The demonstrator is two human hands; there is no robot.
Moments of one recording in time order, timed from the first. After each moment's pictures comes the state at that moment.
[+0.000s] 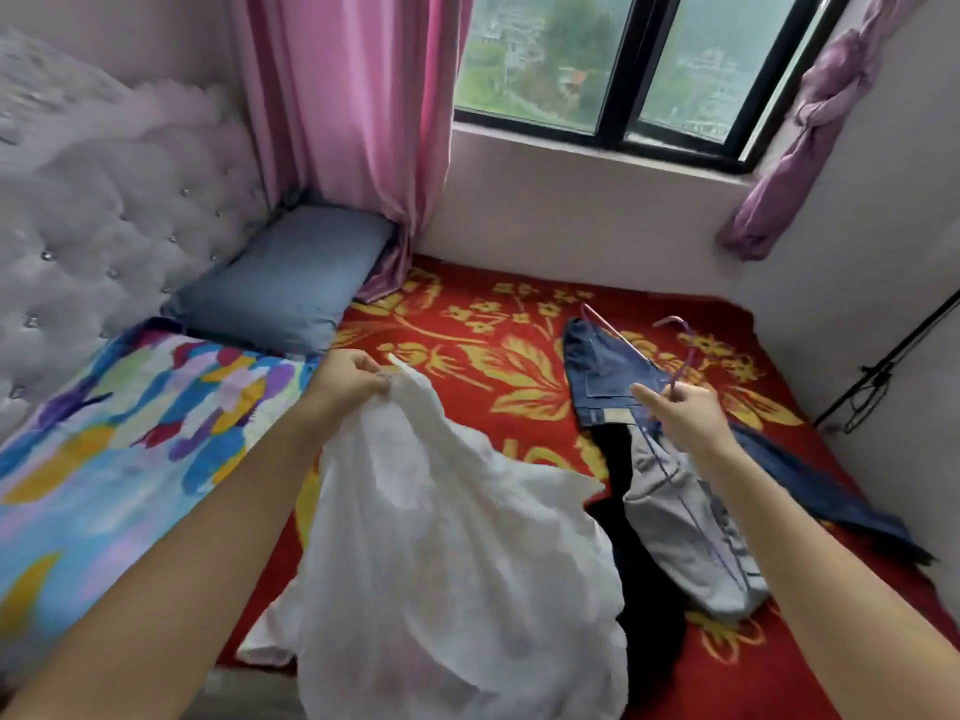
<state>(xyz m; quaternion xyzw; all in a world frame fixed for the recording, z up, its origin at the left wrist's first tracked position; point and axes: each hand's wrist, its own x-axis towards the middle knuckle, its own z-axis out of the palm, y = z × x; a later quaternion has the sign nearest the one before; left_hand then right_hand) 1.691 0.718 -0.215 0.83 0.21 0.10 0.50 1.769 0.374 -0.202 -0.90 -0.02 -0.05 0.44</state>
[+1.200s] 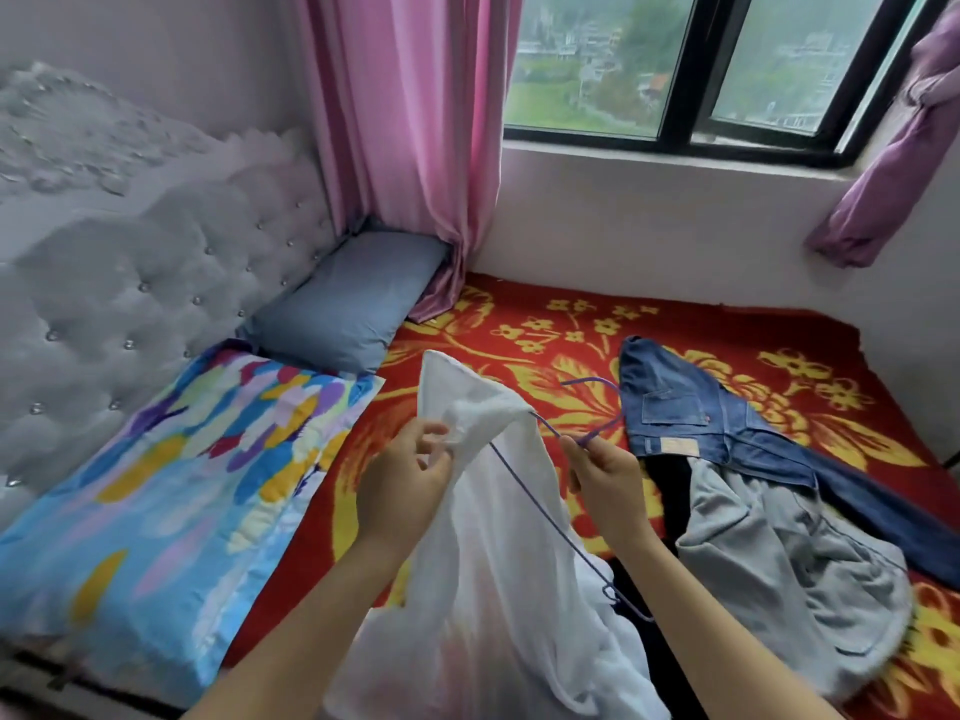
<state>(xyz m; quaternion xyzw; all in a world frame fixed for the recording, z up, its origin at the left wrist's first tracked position) 1.655 0.604 -0.228 0.85 0.23 0.26 0.39 1.759 0.440 -0.267 -0.74 -0.14 -0.01 0.66</state>
